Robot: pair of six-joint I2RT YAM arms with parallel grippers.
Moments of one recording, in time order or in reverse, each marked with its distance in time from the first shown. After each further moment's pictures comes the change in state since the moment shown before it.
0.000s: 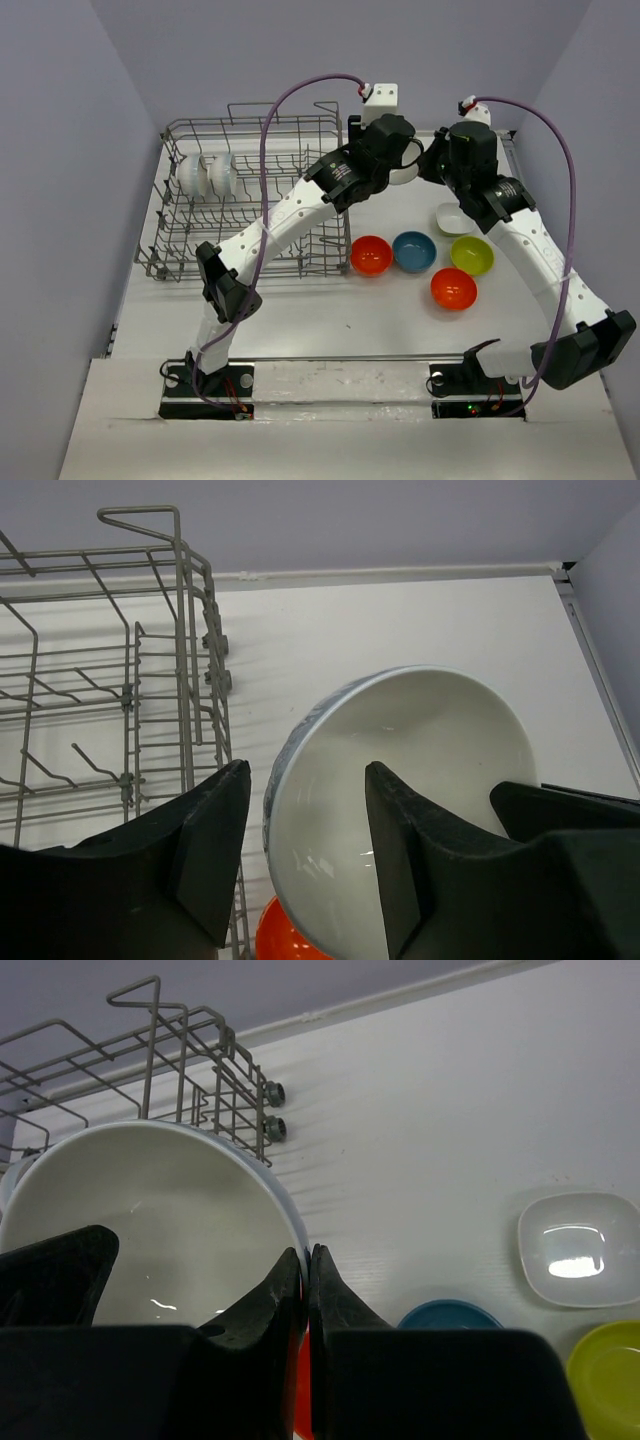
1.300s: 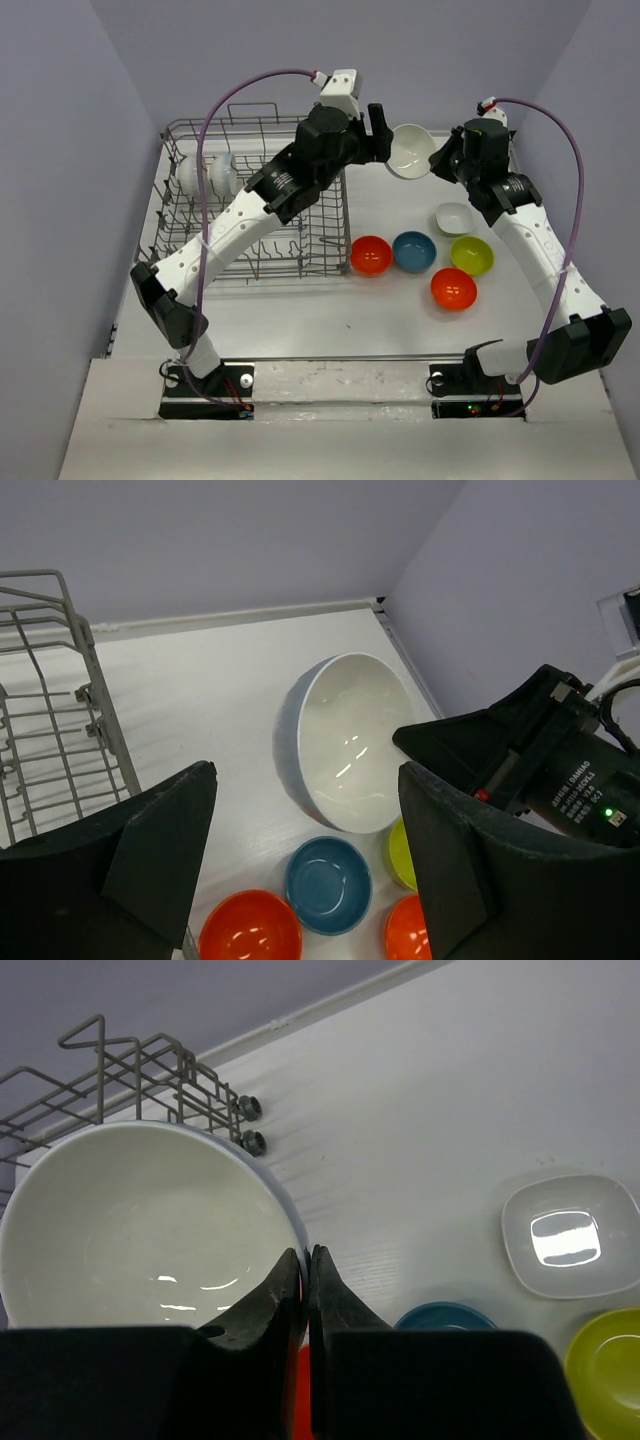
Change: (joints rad) left arm 0.105 -0.373 -0.447 0.366 0.412 0.002; right arm -0.118 0.020 -0.020 0.007 -0.077 0.075
